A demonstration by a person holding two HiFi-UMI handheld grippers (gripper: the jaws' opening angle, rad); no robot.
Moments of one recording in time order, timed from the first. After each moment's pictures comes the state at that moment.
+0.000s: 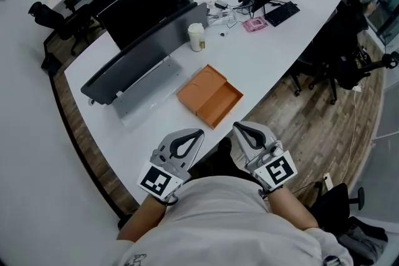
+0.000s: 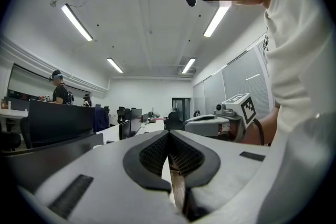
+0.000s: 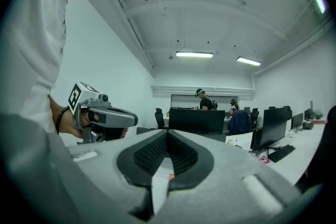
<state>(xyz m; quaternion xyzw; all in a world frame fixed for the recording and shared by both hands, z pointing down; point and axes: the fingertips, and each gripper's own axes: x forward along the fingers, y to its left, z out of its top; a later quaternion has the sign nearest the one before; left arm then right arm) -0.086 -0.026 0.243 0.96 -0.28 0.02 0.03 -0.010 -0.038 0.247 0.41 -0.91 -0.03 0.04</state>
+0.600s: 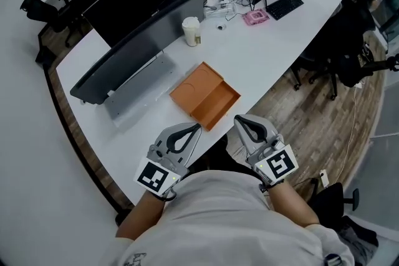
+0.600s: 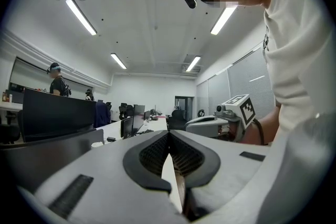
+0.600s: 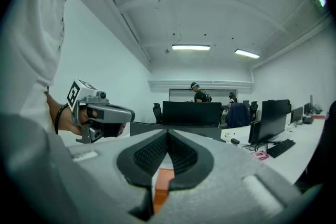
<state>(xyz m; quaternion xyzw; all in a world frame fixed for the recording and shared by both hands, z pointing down) -0.063 -0.097 0.266 0.95 -0.29 0.03 0.06 0.022 -0.113 0.273 0.41 -0.91 0.00 0.07</state>
